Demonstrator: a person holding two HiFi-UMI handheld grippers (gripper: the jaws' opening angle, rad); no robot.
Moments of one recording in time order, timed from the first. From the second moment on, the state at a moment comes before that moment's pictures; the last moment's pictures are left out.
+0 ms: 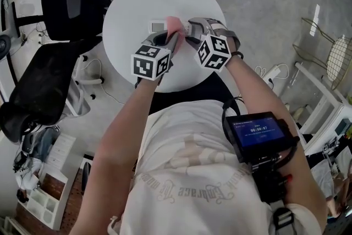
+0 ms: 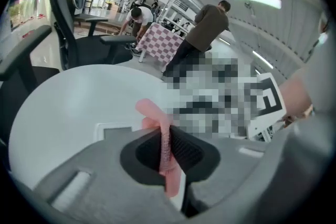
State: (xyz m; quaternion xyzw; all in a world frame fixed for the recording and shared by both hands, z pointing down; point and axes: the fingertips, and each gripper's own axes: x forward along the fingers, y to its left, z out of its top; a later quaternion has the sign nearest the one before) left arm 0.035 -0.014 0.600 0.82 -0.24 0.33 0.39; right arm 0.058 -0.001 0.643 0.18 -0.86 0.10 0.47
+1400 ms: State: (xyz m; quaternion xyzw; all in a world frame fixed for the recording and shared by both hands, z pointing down) left arm -0.100 0.028 0.566 0.76 -0.39 0.19 0.49; right arm 0.023 0.015 0.627 0.18 -0.78 0.42 0.43
